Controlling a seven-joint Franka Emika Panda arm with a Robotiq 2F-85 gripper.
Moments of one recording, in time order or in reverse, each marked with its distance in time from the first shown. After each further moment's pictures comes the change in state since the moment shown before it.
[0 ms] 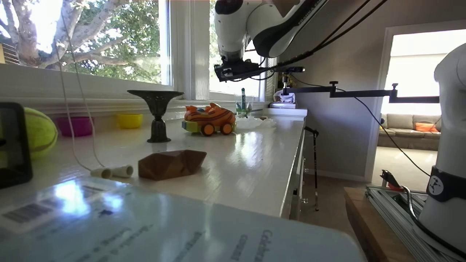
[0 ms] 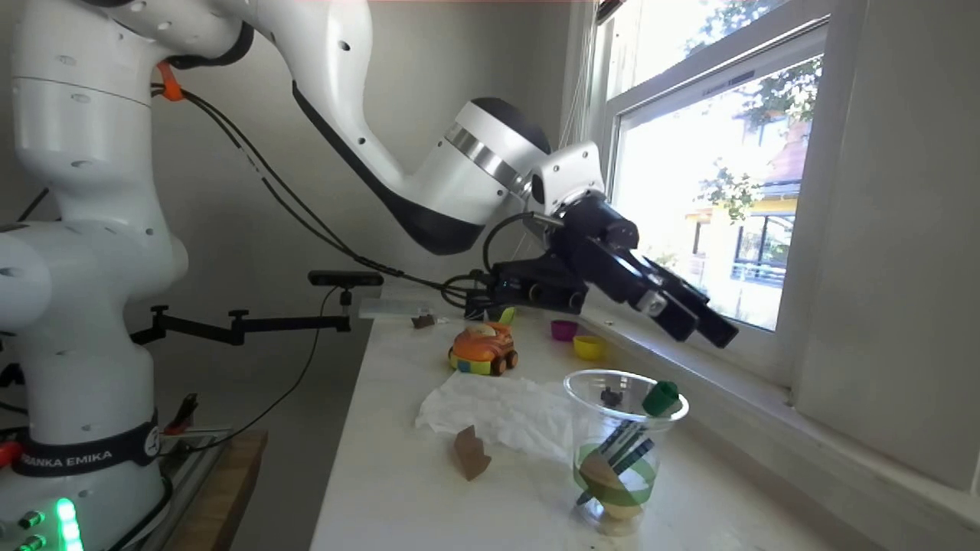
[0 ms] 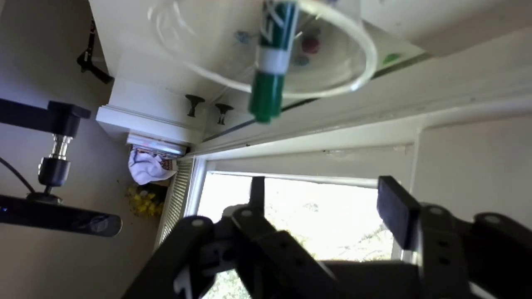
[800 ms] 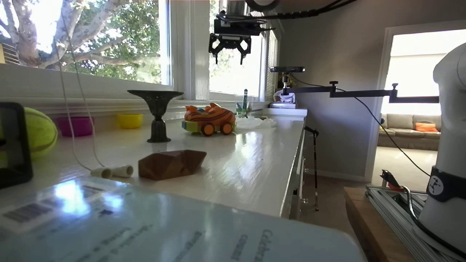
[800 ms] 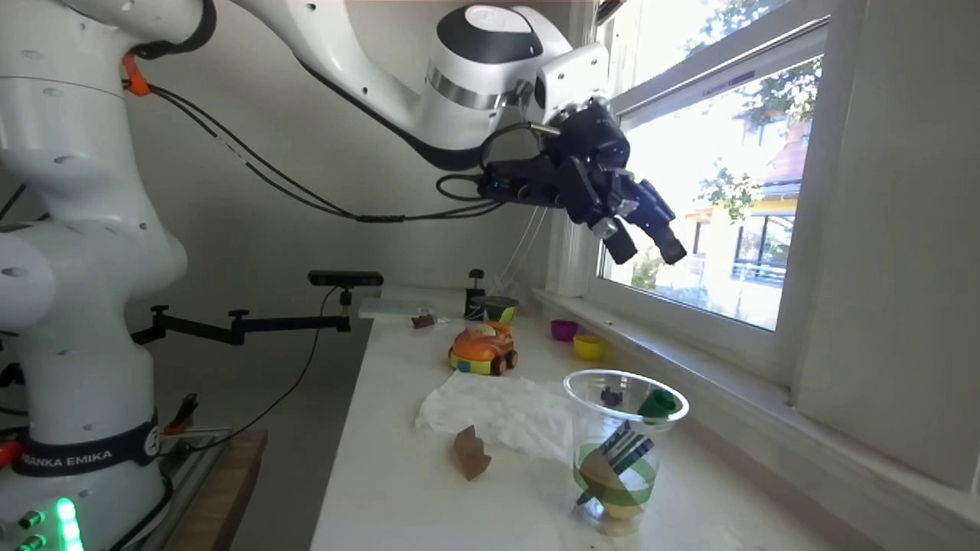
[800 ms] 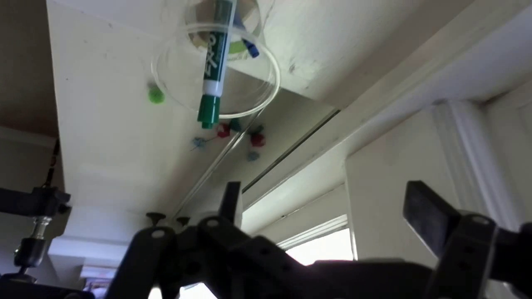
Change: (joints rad) arm 0.021 -0.144 -0.001 0.065 0.697 0.041 -0.503
